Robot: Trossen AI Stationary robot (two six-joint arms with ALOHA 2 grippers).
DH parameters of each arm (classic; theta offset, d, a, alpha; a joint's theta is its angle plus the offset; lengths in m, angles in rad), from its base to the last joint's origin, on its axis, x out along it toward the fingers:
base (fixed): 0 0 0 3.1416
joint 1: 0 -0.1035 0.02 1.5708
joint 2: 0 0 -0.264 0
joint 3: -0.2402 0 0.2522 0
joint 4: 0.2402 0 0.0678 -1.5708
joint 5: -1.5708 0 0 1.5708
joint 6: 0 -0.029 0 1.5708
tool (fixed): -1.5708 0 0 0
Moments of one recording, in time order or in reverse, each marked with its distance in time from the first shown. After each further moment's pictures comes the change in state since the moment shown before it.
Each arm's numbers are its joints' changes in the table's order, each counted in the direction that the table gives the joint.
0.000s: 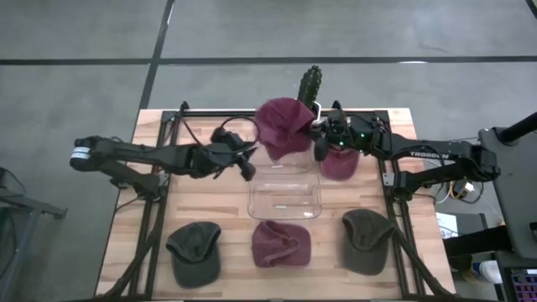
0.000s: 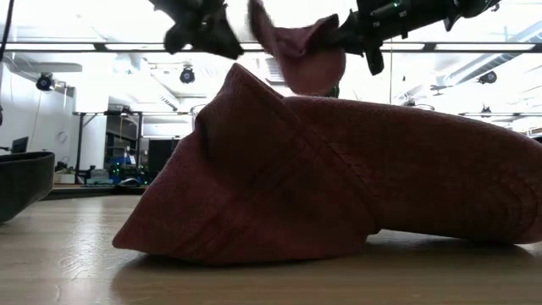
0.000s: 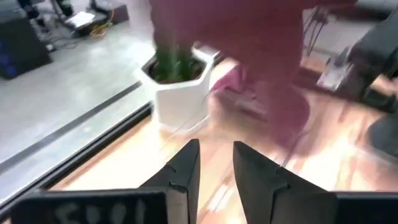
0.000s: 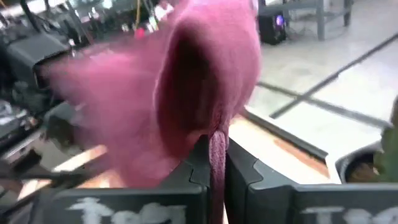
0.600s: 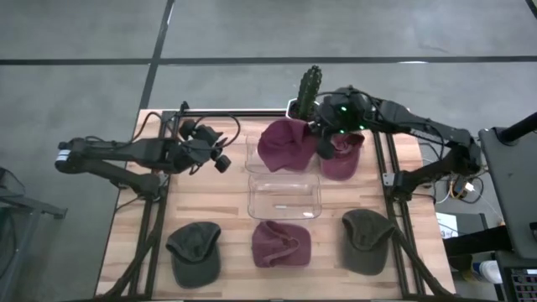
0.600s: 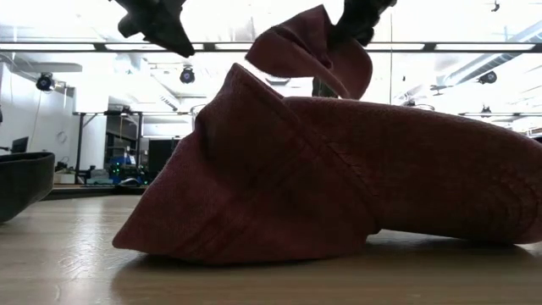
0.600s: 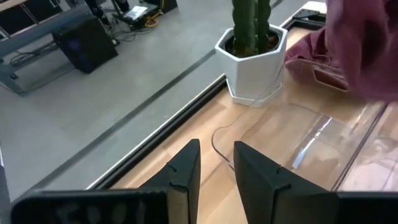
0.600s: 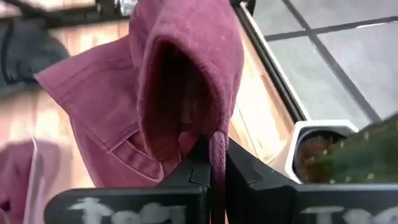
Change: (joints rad) left arm -0.001 -0.204 0.000 0.380 -0.165 -0.003; right arm 0.062 0.239 -0.625 0.924 -0.186 0.471
